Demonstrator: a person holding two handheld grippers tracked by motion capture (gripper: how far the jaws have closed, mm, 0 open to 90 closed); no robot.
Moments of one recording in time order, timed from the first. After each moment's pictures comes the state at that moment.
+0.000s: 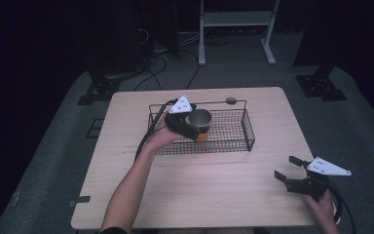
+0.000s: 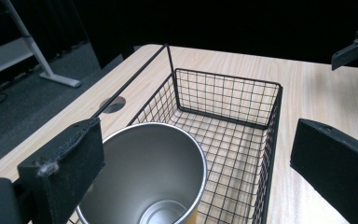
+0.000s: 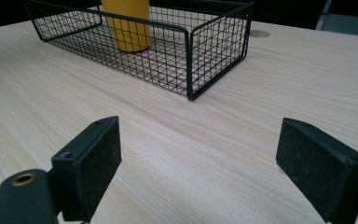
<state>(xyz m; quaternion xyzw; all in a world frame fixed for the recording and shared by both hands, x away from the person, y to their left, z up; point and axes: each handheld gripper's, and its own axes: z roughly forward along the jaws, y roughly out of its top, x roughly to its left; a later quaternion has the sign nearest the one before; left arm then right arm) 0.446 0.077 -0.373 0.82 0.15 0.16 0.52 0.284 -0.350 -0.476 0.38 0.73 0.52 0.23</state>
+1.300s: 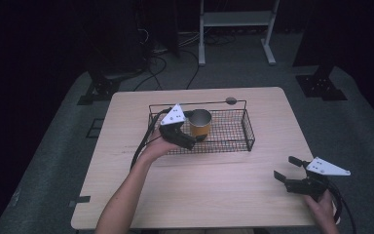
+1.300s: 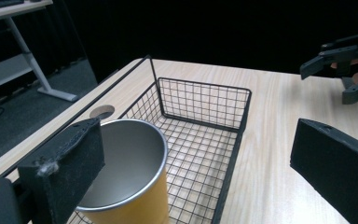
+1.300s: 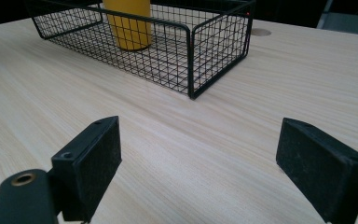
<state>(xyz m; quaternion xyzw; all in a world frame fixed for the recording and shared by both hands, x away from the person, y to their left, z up) 0.412 0.090 -0.378 0.80 0.14 0.17 0.56 0.283 -0.349 -0.476 0.38 0.74 0.51 0.23</state>
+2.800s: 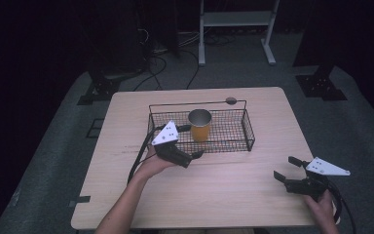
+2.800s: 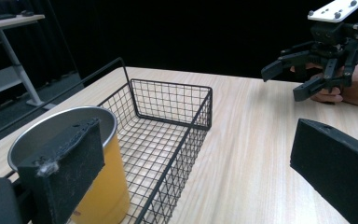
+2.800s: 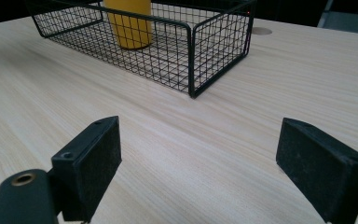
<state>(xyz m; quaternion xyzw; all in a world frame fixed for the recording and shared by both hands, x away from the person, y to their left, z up) 0.365 0.105 -0.395 0.79 0.13 0.16 0.59 0.283 -0.349 -0.476 0.37 0.74 0.51 0.23</state>
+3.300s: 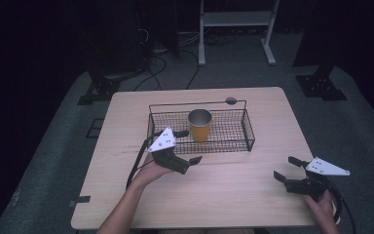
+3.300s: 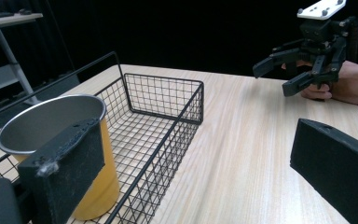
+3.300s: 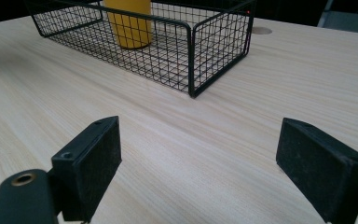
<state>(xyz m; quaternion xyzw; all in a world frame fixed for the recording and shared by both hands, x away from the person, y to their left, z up) 0.353 0.111 -0.403 0.78 0.13 0.15 0.59 0.283 -0.349 -0.476 0.38 0.74 0.51 0.23</state>
